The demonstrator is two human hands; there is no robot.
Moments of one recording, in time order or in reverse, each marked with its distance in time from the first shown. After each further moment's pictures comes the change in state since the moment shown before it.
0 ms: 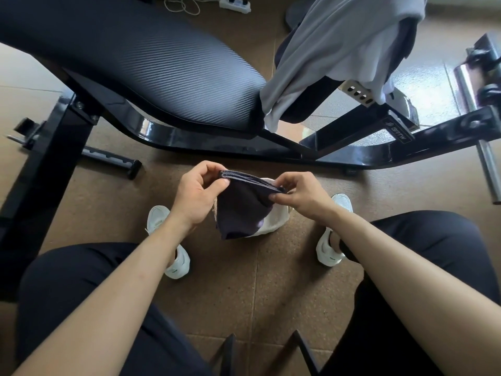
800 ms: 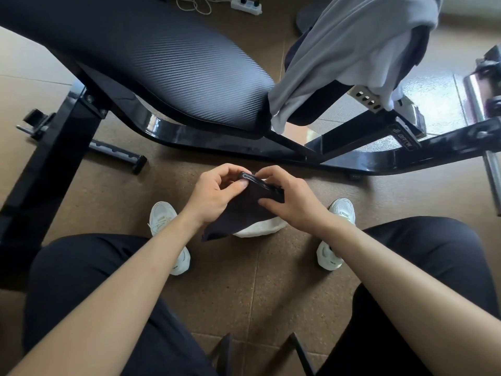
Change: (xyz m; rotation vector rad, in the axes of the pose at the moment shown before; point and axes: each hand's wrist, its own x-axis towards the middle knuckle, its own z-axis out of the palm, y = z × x) left_hand -0.005 0.009 0.010 0.011 -0.150 0.031; right_hand -0.017 -0.033 0.016 -0.134 -0.040 -0.287
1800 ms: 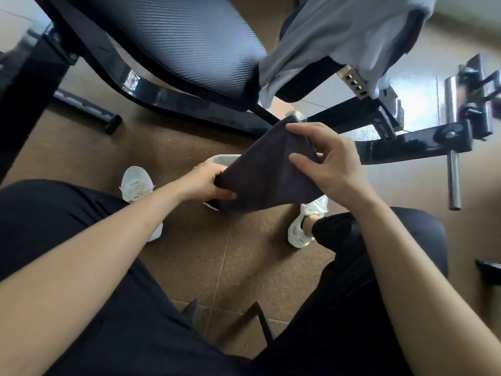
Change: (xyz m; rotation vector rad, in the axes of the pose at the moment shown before) left_hand 0.000 -0.026 0.023 0.382 -0.400 -0.197; right_hand -0.042 -0.011 -0.077 0.044 0.220 -0.037
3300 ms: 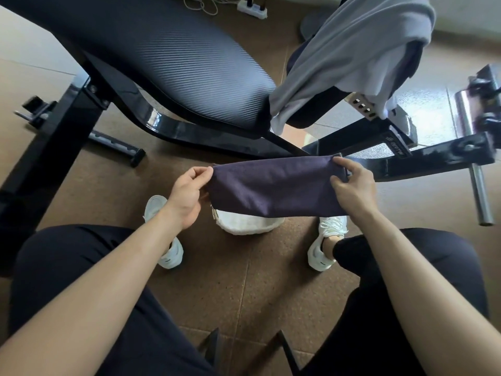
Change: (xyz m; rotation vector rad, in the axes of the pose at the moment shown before) left_hand -0.014 -0.027 -0.028 -0.992 0.500 -0.150; right_hand 0.014 0.078 0.009 -0.150 0.319 0.542
